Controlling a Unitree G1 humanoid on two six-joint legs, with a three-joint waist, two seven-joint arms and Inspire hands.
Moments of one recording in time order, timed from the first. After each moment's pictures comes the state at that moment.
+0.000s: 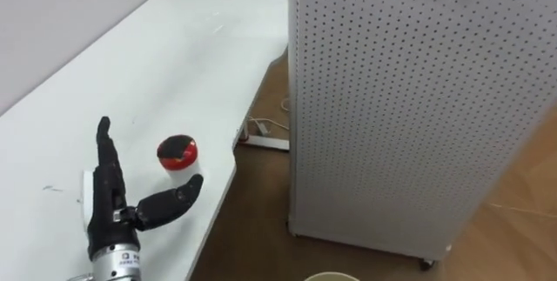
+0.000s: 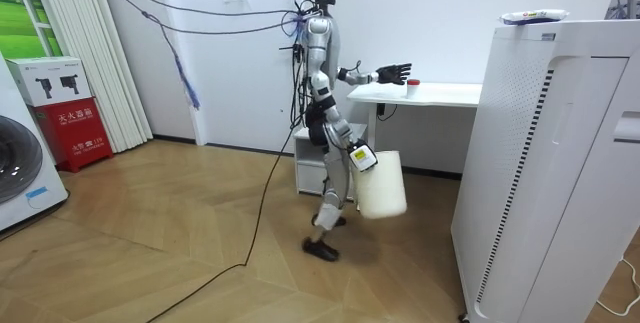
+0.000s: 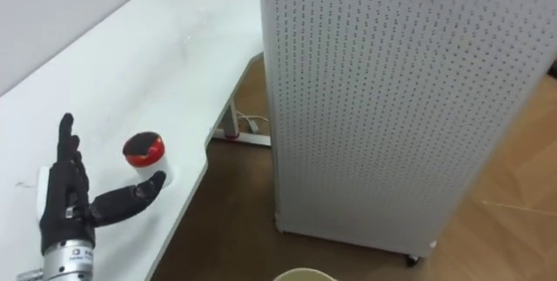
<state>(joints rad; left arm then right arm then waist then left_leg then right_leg) -0.02 0.21 -0.09 0.34 -0.05 -0.38 0.49 0.05 -0.27 0.23 1.01 0.23 -0.15 0.00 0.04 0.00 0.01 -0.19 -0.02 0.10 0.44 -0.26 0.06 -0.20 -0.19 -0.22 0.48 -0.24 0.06</state>
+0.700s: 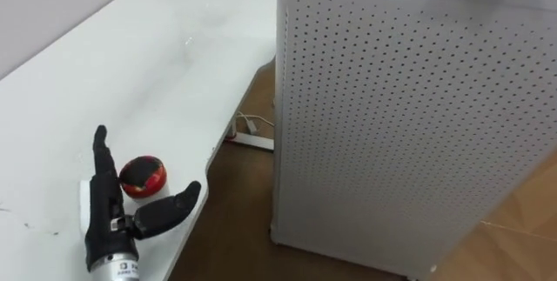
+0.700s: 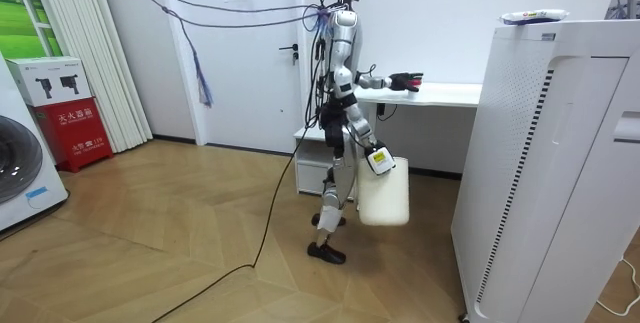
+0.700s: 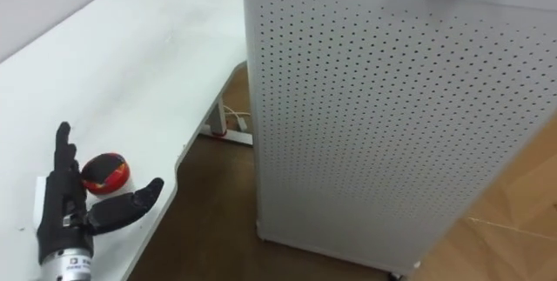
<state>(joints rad) 0.01 0.22 -0.10 0.34 -0.13 -0.37 0.49 0.06 -0.26 0.23 1.00 0.20 -0.15 0.06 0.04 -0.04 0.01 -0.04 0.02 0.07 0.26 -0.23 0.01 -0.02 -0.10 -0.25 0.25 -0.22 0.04</state>
